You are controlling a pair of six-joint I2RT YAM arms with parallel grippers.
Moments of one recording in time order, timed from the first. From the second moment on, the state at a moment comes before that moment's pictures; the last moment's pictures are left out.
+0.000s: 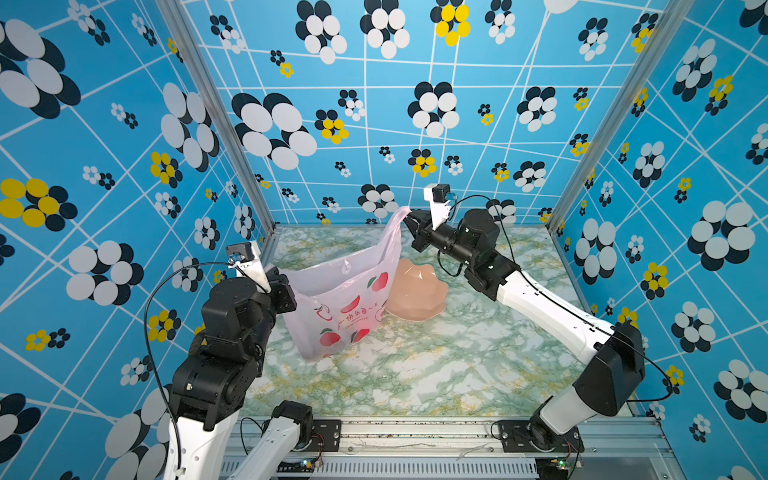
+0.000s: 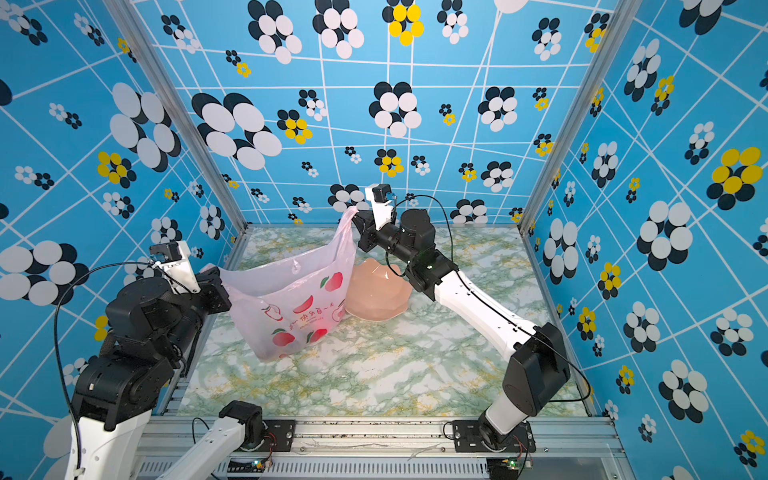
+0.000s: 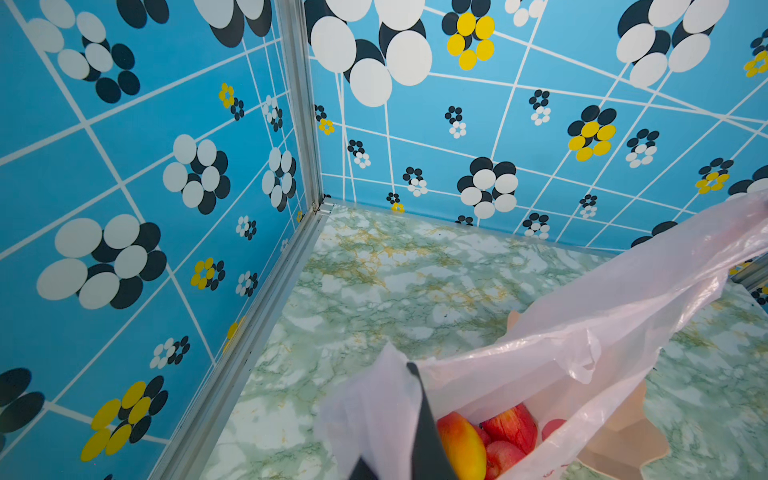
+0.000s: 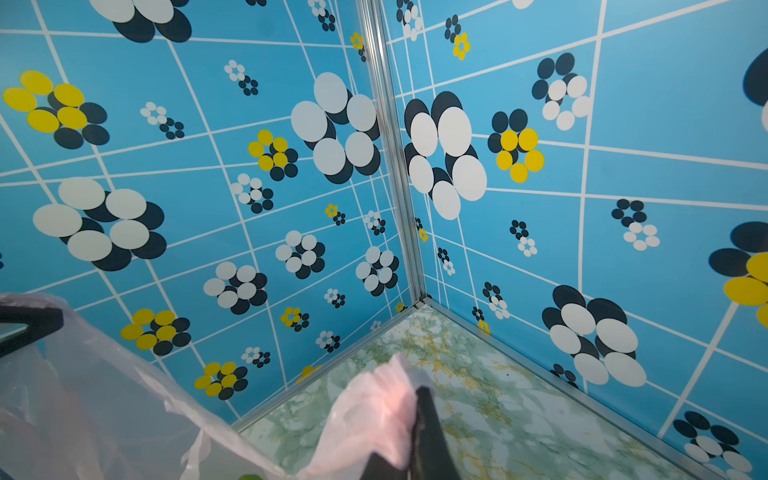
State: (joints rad) left arm -0.22 0.74 1.32 -0.89 -0.30 -0.23; right arm 0.65 1.60 1.42 0.26 -0.25 0.18
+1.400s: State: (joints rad) left arm -0.14 0.83 1.45 -1.03 -0.18 -0.30; right arm 0.75 1.56 1.38 0.25 -0.33 0.28
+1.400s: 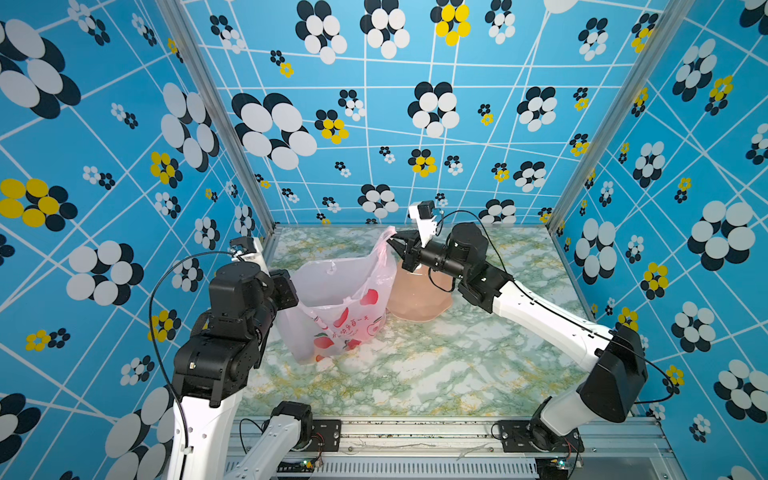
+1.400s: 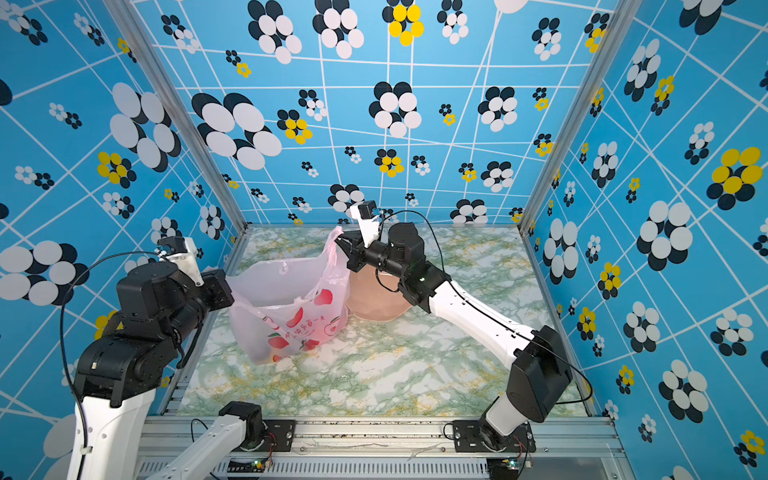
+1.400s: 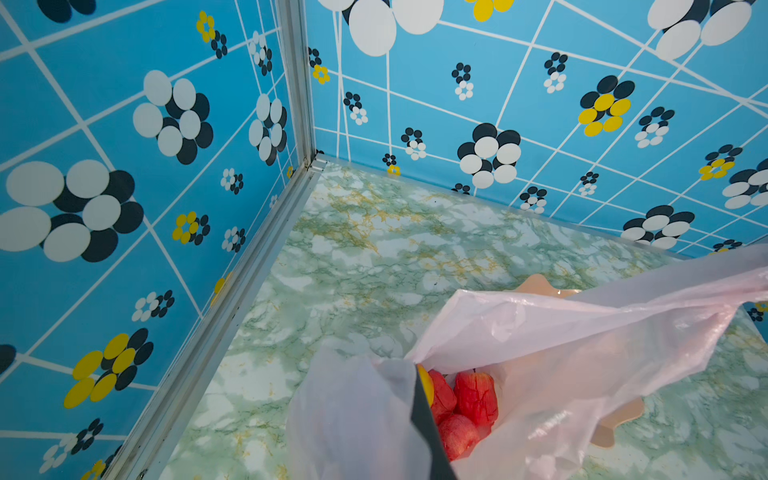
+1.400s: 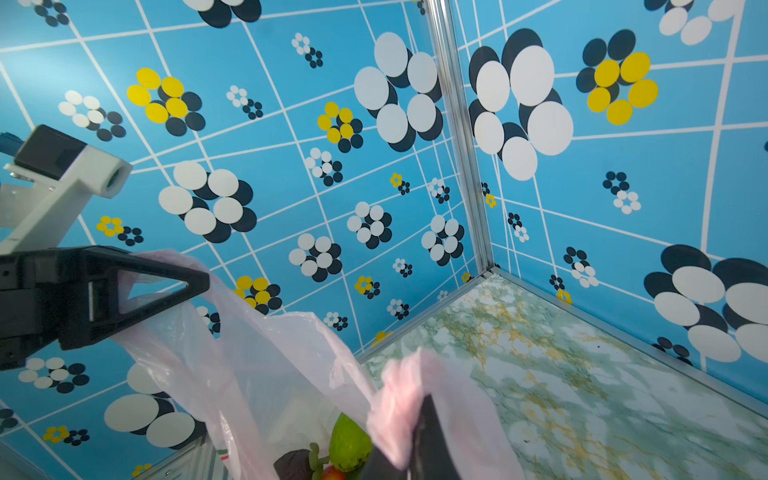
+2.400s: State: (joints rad) left arm -0.06 1.17 1.59 -0.81 -0.13 -0.25; right arm 0.68 2.19 2.05 0.46 -0.34 0.45
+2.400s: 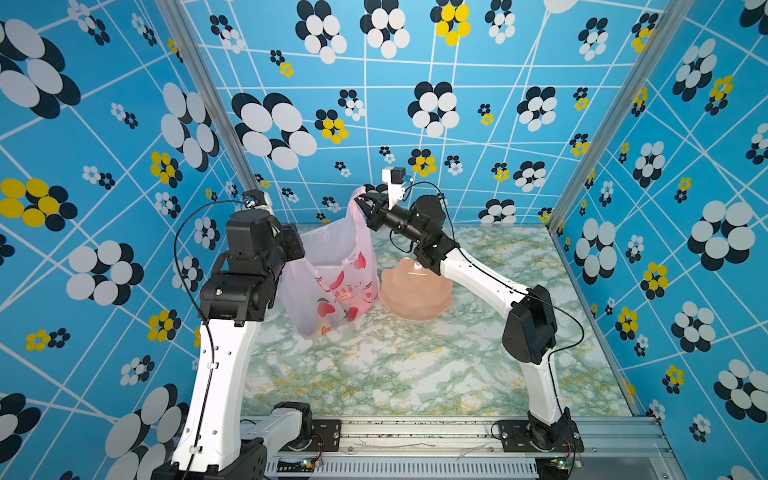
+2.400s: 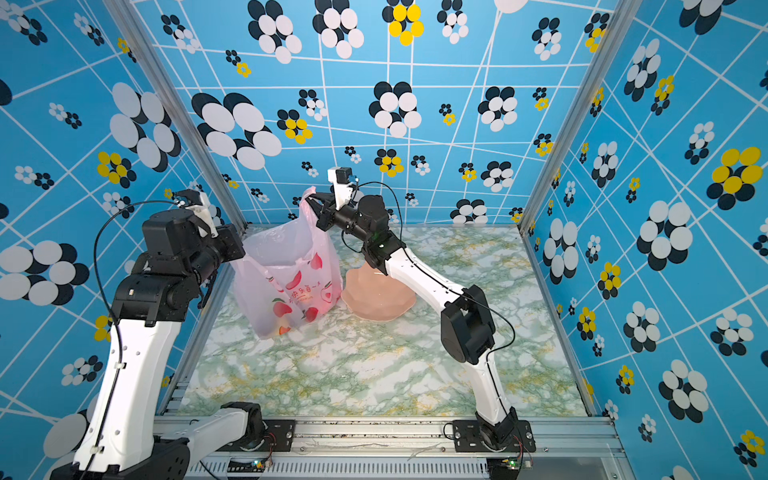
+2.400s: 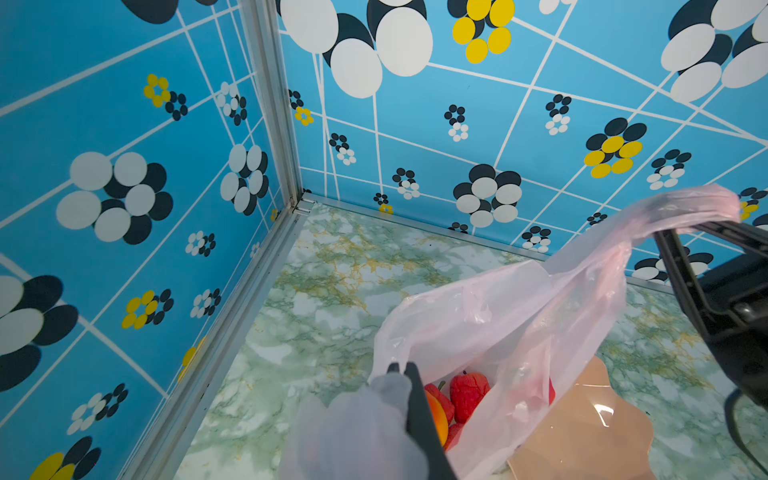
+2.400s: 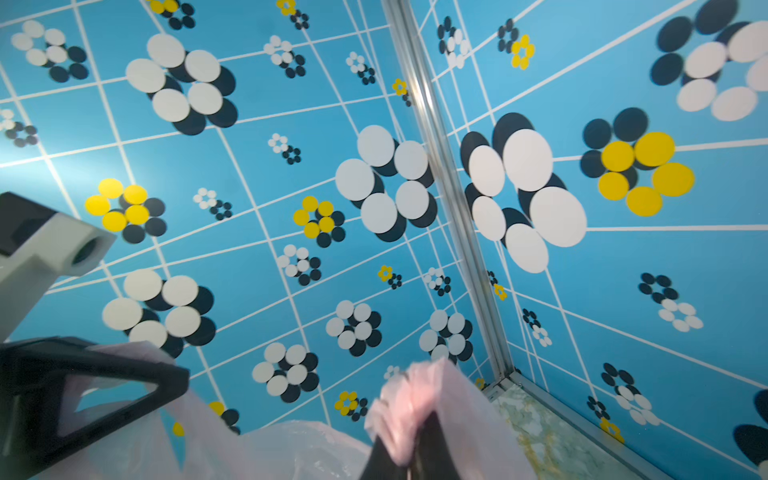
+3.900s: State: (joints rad) left arm -0.34 1.17 1.32 -0.51 0.07 -0.43; right arm 0.41 1.48 1.15 0.57 -0.25 0.49
